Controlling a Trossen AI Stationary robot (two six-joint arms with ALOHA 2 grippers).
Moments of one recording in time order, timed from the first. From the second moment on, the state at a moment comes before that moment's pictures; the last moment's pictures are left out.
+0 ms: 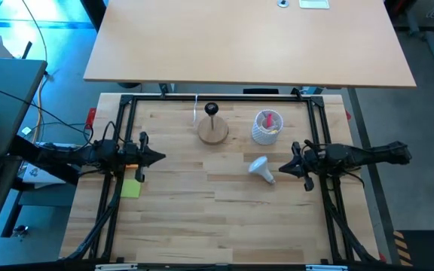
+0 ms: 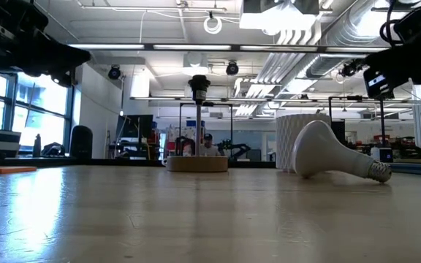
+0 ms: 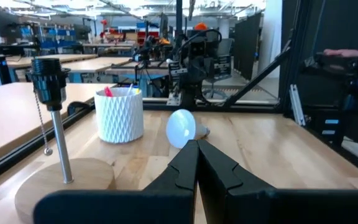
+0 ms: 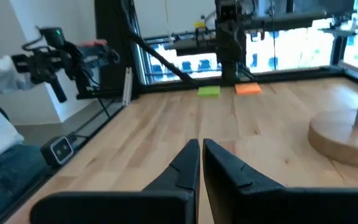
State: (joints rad) left arm -0.09 0.00 0.01 0.03 -0.13 0.00; right arm 0.15 0.07 0.01 0.01 -0.03 0.12
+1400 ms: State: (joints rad) left arm -0.18 0.00 0.01 0.05 -0.14 0.00; right arm 0.16 0.01 0.01 0.02 -0.03 0.12
